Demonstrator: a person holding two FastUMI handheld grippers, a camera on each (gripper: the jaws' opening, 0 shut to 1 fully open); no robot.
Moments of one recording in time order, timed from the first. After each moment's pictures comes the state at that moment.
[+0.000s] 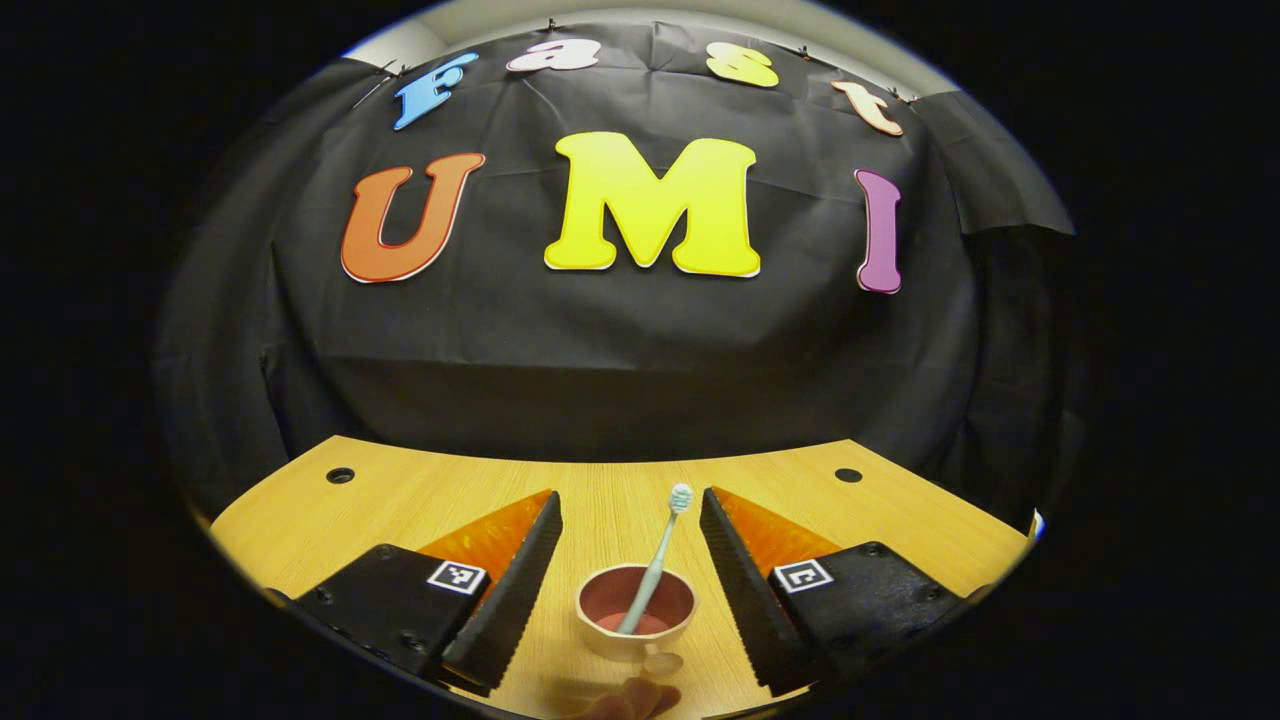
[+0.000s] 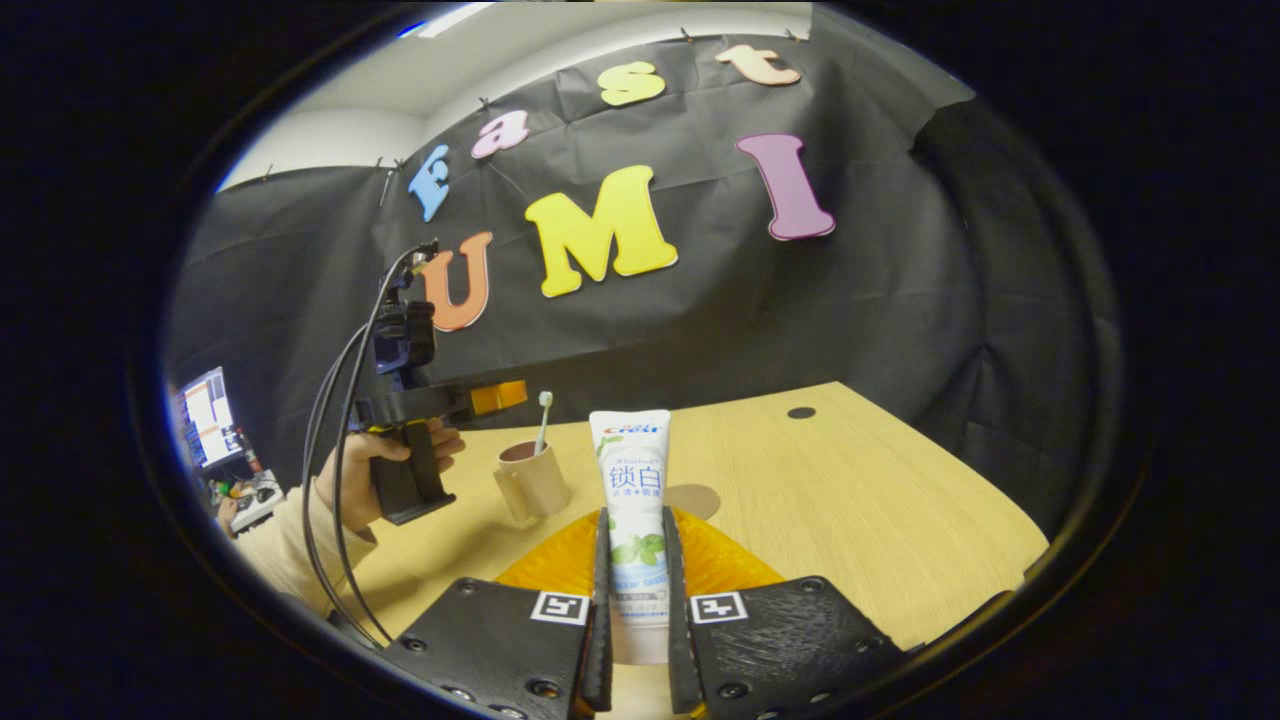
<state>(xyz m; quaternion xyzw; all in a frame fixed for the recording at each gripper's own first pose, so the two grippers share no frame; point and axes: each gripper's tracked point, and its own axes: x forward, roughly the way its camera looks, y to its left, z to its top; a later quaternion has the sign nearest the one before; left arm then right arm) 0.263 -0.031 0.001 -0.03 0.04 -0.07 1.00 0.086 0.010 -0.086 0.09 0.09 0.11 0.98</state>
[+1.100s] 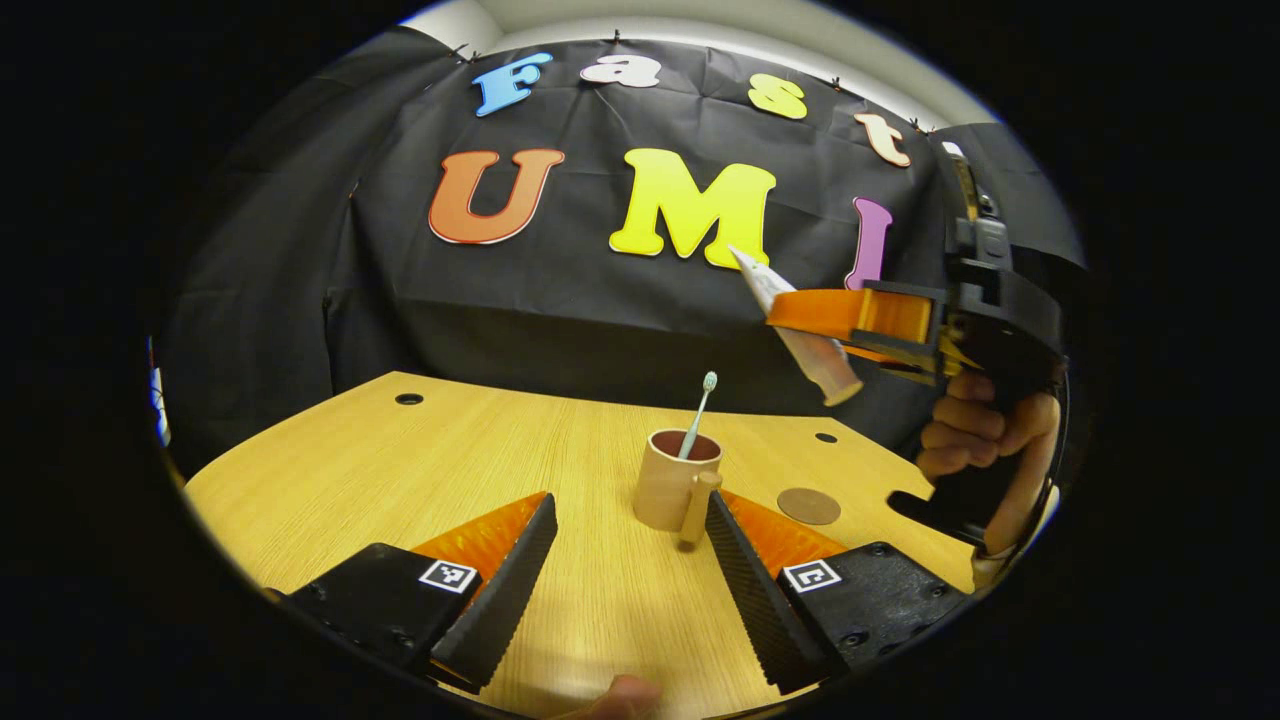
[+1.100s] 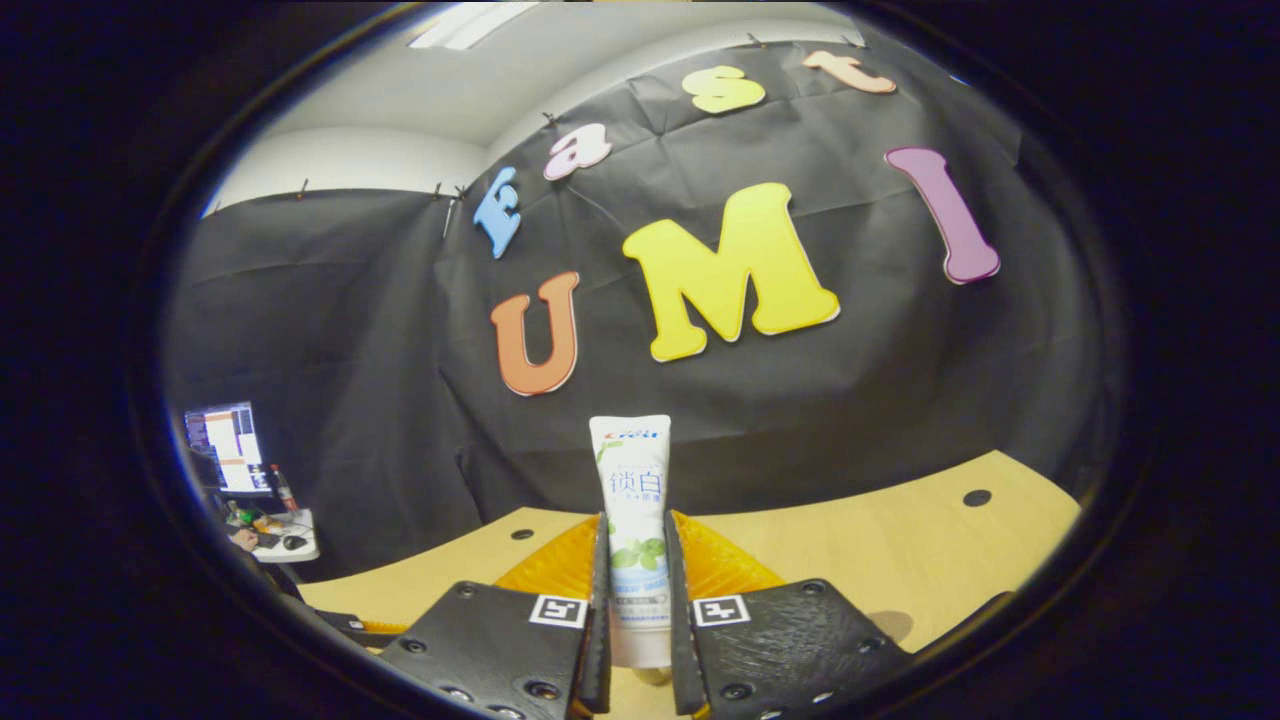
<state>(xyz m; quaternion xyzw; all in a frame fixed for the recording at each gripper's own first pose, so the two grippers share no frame) 0.111 0.032 -0.072 -0.08 0.05 -0.06 0.99 0.252 0.210 0.003 0.11 0.02 0.23 0.97</state>
